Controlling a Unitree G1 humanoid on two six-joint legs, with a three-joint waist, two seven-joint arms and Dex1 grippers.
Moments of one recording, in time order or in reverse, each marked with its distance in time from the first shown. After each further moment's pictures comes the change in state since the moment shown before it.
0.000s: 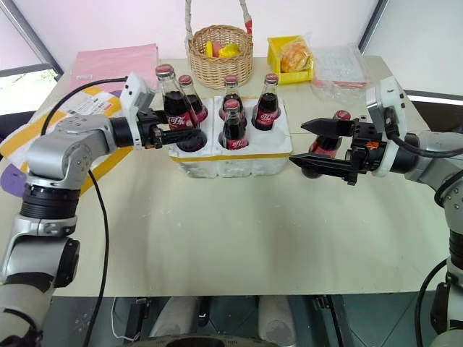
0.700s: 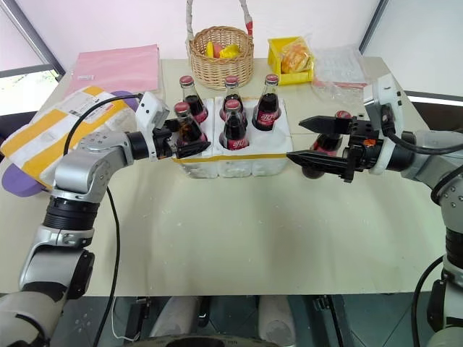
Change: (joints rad) left arm 0.106 -0.049 0.028 -0.042 0.049 -0.058 0.058; right arm -0.011 0.017 0.012 -0.001 -0.002 0.008 -0.022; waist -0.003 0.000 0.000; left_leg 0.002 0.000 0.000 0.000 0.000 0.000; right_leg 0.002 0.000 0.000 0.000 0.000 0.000
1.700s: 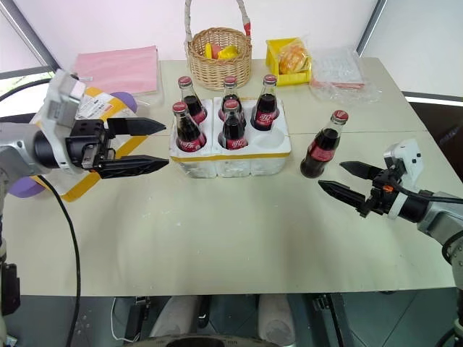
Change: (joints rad) left arm 0.119 0.372 0.244 -0.395 -0.529 0.277 -0.216; right arm 0.434 0.126 -0.218 -0.012 -0.117 -0.075 -0.233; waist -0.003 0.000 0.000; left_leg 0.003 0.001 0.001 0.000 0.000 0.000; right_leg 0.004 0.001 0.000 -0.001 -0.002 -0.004
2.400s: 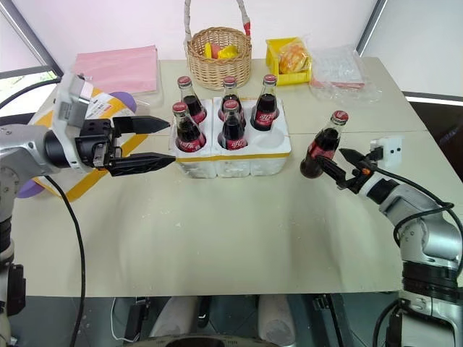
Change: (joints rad) left arm 0.001 -0.021 -0.023 -0.002 0.009 -0.036 0.053; right arm -0.230 0.198 0.138 0.305 -0.141 -0.183 -0.133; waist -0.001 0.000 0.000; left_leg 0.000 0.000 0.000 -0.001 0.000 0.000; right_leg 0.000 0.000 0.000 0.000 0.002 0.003
